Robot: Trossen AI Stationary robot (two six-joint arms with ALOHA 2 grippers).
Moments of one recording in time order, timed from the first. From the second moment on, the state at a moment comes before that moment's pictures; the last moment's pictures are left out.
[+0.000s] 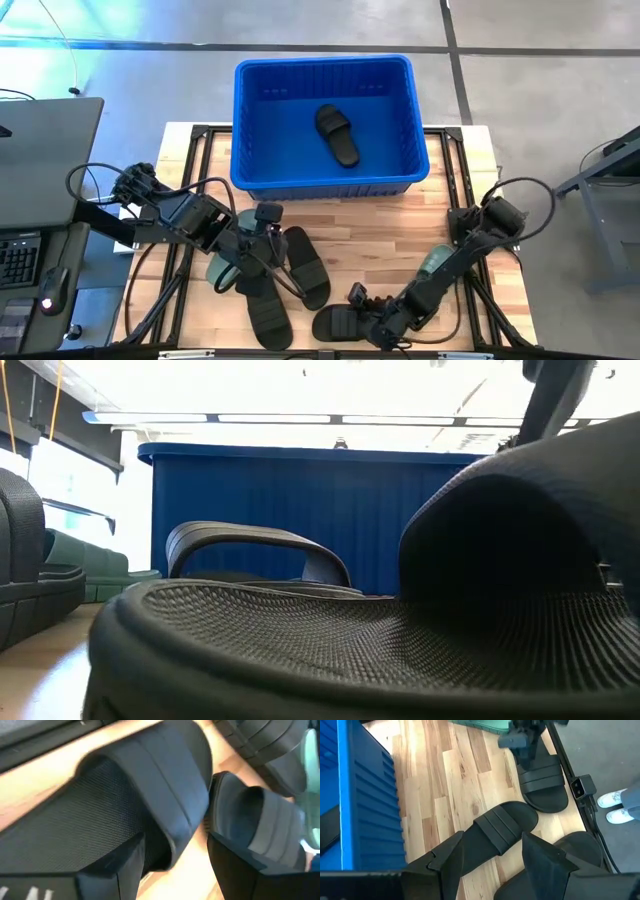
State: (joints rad) left arm -0.41 1.66 1.95 -1.30 -0.31 -0.19; right arm 0.76 1.92 1.24 -0.33 0.44 -0.37
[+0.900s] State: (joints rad) left arm -0.41 1.66 1.95 -1.28 -0.42 -0.19; right arm 0.69 1.96 1.25 -0.50 0.55 -0.11
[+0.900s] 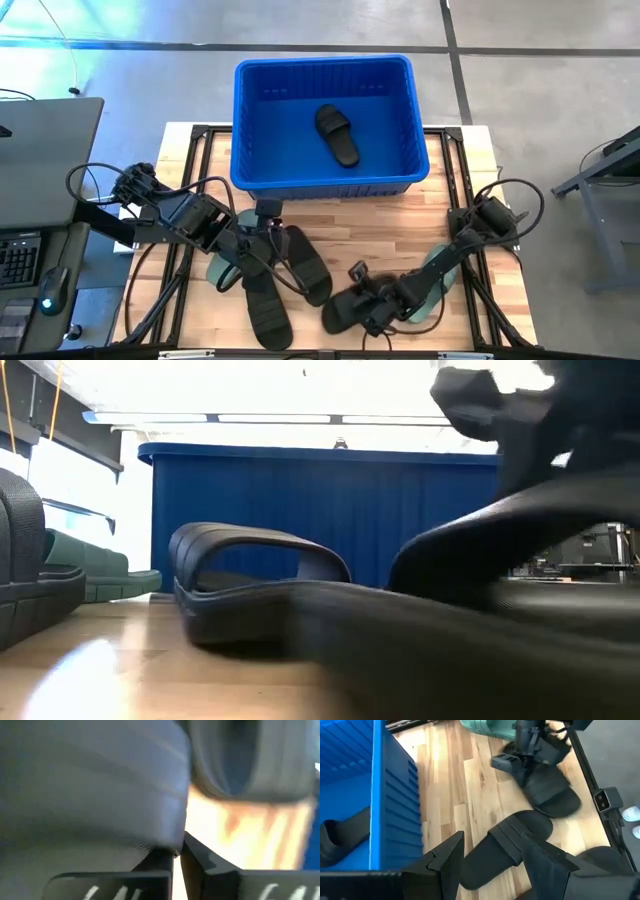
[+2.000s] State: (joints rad) left arm -0.41 1.66 1.95 -1.27 -0.46 -0.35; right arm 0.60 1.19 1.25 -0.75 1.57 0.48
